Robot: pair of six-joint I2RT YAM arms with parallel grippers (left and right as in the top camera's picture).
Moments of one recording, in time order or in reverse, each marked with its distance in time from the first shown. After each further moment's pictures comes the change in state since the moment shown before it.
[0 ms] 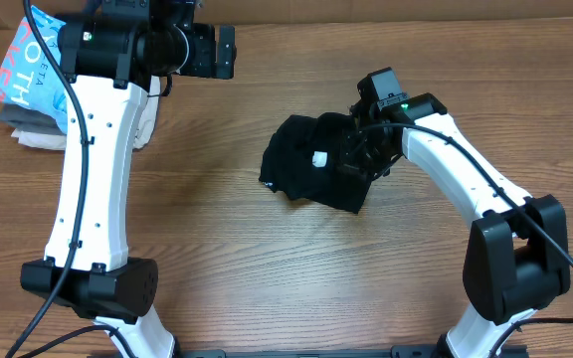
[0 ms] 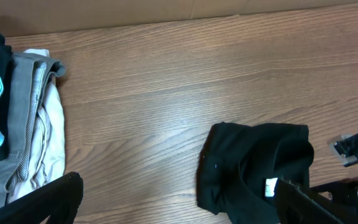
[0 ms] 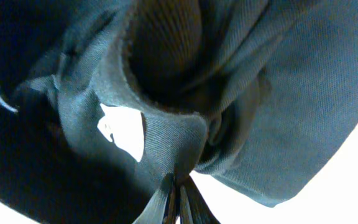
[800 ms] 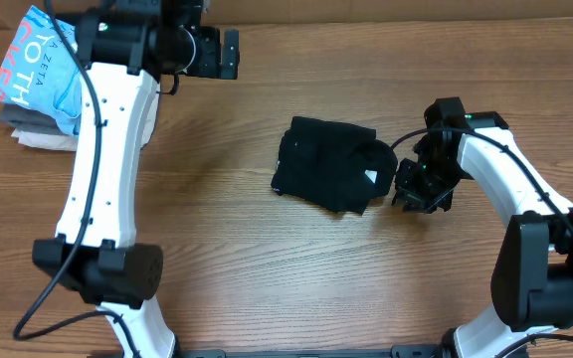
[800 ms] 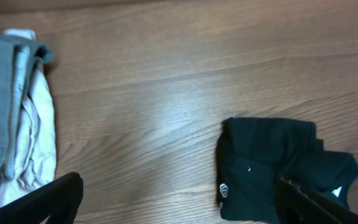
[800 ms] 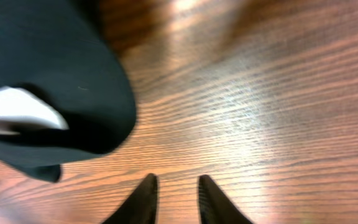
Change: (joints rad) left arm 0.000 0.077 0.000 0.002 0.000 0.000; right arm -0.264 -0.080 -0.197 -0.205 0.067 -0.103
